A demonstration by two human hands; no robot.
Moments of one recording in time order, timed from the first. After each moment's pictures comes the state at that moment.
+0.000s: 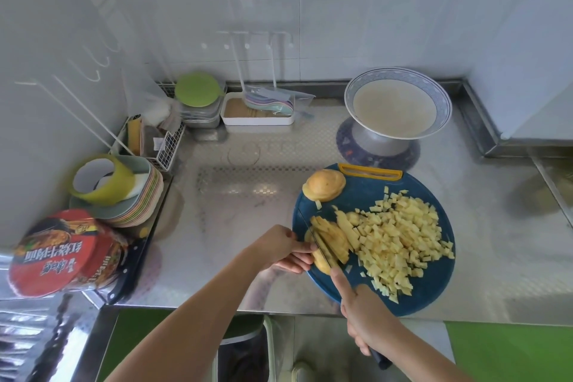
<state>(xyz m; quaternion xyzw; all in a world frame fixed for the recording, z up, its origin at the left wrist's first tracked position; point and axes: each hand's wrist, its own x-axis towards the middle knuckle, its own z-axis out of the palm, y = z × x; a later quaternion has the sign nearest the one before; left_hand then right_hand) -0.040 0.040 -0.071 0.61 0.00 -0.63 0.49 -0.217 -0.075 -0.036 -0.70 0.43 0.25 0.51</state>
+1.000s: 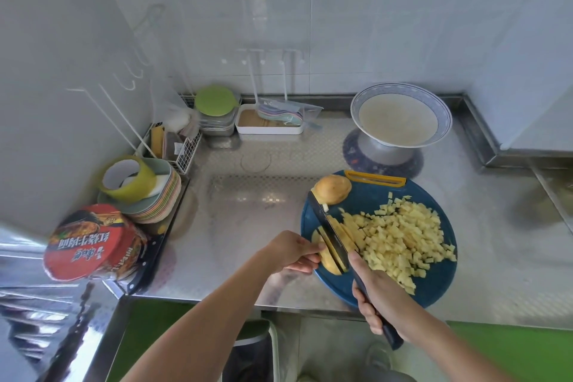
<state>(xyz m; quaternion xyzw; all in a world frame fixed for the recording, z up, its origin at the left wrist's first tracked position) -0.063 0.039 -0.044 0.72 0.02 -0.52 0.46 -0.220 -0.095 0.002 -0.64 0.35 0.24 0.64</state>
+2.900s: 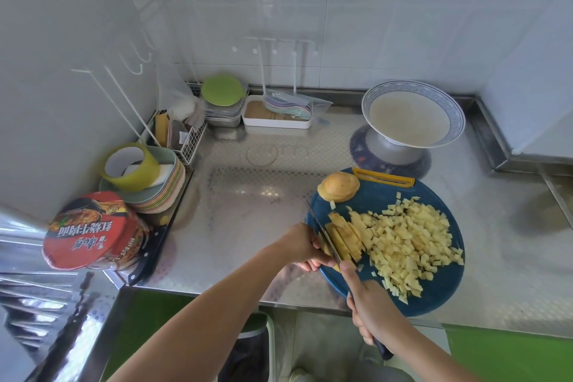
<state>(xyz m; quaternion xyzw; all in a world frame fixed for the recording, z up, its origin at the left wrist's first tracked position) -0.057 0.032 -0.051 0.78 -0.12 -0.52 0.34 -0.210 -0.060 -0.018 -0.67 0.44 0.20 0.56</state>
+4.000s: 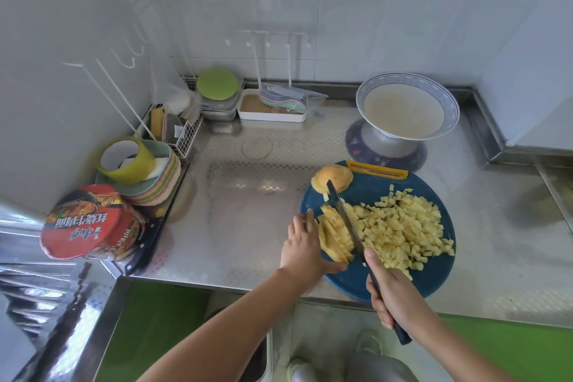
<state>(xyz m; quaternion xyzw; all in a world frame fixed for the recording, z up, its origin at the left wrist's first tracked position) -0.119 0.019 -0.054 0.94 -0.22 -0.20 0.16 -0.237 -0.107 -0.010 -0.71 0.36 0.18 0.58</state>
